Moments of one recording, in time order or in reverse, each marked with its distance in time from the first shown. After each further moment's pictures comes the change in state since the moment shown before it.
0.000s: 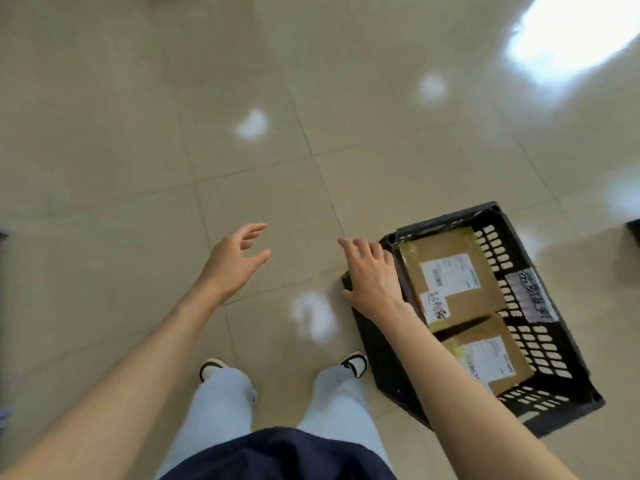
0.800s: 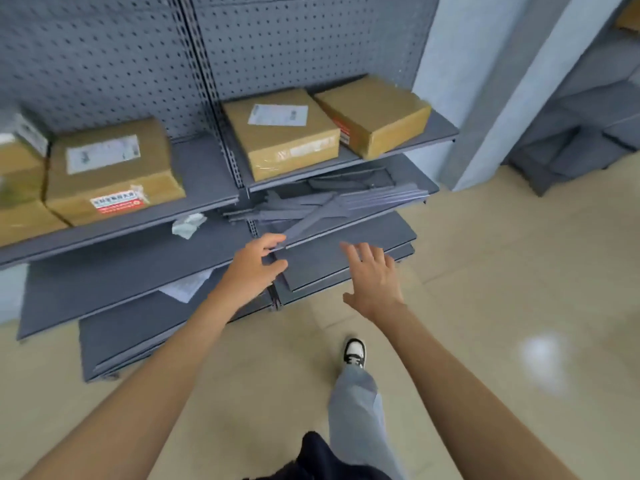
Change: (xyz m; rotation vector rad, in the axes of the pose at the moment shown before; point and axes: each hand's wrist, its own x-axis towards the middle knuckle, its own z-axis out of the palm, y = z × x) left_hand -0.329 -0.353 -0.460 -0.369 1.228 -0.579; right_hand 0.010 -0.775 -0.015 -0.359 0.109 -1.472
